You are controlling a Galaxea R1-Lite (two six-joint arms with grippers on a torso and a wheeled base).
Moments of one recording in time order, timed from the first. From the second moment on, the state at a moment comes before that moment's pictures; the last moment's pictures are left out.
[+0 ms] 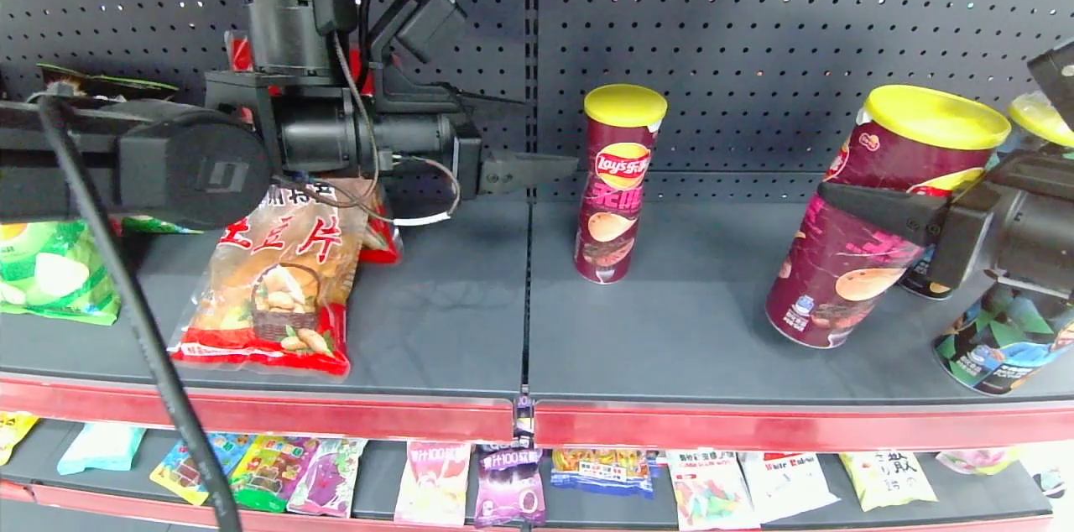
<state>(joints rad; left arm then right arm) -0.45 1.89 -1.45 -0.29 -0.75 0.24 0.30 1.26 -0.79 -0.34 0.21 -0.17</state>
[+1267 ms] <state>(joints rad) -0.50 2.13 -1.72 -0.29 -0.78 0.24 0.30 1.26 -0.77 -0.34 0.19 -0.17</state>
